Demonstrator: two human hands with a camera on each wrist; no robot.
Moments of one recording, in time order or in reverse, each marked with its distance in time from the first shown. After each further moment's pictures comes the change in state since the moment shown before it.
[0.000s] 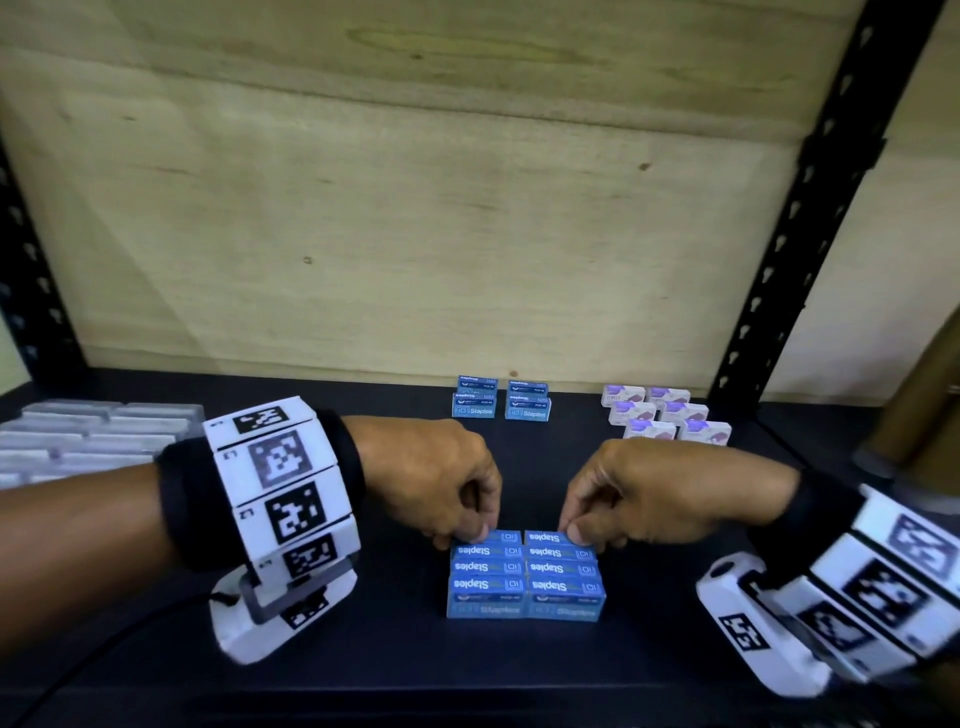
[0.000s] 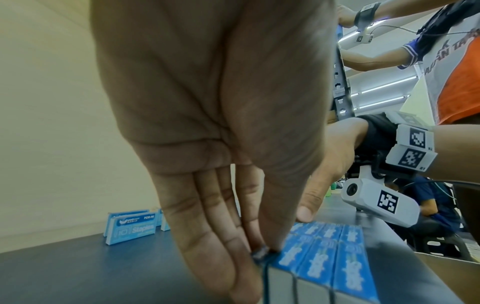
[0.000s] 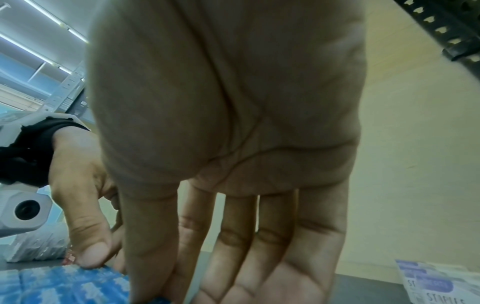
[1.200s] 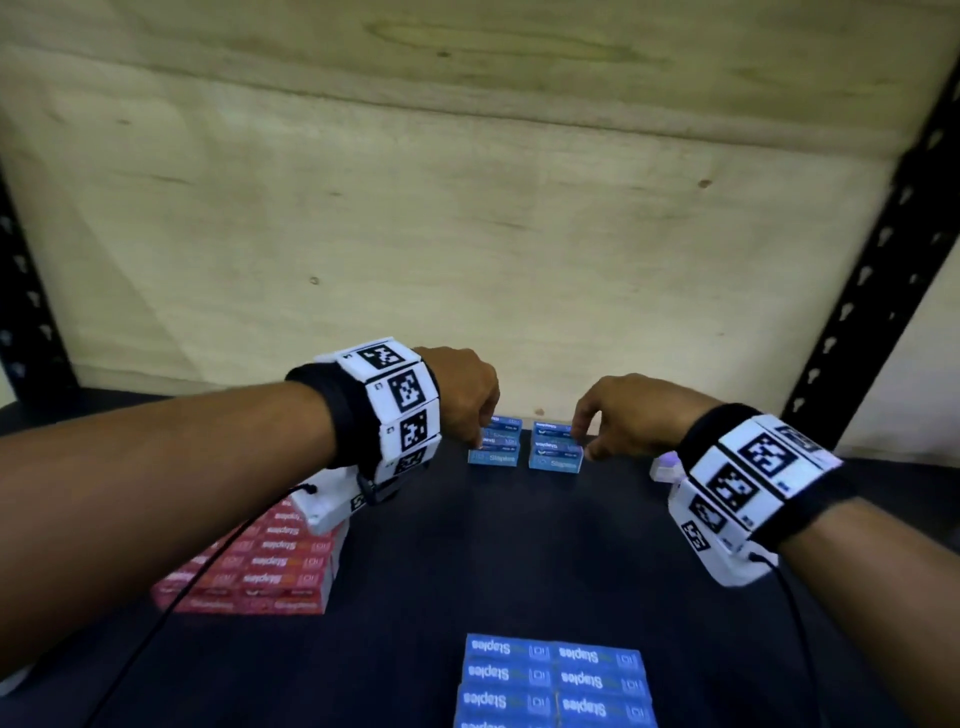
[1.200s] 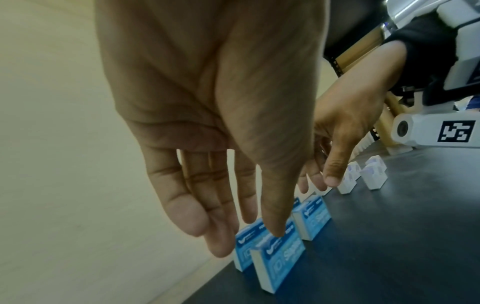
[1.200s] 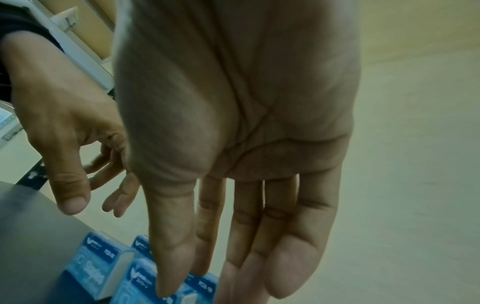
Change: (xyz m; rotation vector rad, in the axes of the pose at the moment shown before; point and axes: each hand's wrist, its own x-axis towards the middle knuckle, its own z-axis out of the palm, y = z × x) left_hand 0.093 -0.059 -0.080 0.364 0.239 -0.256; right_hand 0.111 0.024 -0.079 -0.332 0.245 0.277
